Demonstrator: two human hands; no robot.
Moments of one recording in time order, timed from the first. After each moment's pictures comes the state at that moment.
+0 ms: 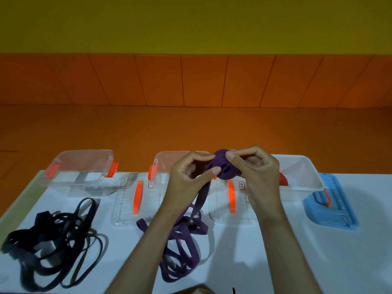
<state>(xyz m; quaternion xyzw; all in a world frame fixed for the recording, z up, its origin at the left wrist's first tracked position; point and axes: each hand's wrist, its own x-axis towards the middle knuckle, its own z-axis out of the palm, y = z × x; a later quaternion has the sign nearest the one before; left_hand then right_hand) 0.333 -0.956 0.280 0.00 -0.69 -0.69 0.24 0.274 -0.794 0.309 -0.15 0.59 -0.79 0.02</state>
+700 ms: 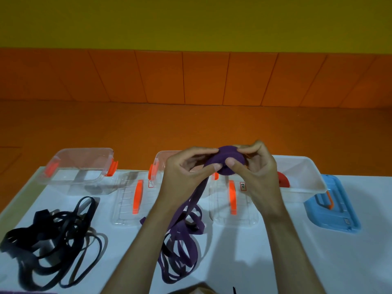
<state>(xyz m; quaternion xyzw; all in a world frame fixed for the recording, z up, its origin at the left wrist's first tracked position) 0.325 -0.970 0.296 -0.03 -0.70 -0.67 0.25 0.259 -0.795 0.301 -0.24 0.59 -0.77 0.03</state>
